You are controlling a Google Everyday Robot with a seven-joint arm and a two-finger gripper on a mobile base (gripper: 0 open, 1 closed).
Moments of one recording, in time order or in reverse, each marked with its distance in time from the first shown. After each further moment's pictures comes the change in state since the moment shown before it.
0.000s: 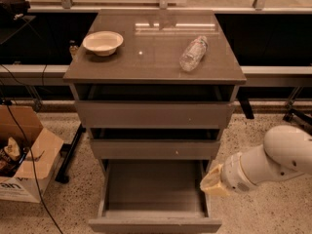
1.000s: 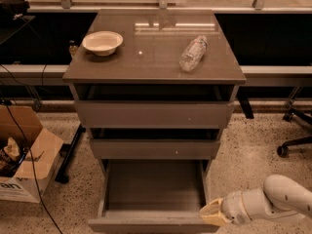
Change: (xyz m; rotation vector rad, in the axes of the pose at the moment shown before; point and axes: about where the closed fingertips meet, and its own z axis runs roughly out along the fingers) arm 0.116 0.002 0.127 -0.155 -0.247 0.203
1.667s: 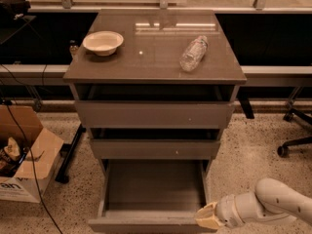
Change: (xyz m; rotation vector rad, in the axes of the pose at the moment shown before) arm 0.012 0.001 0.025 -0.005 0.015 0.016
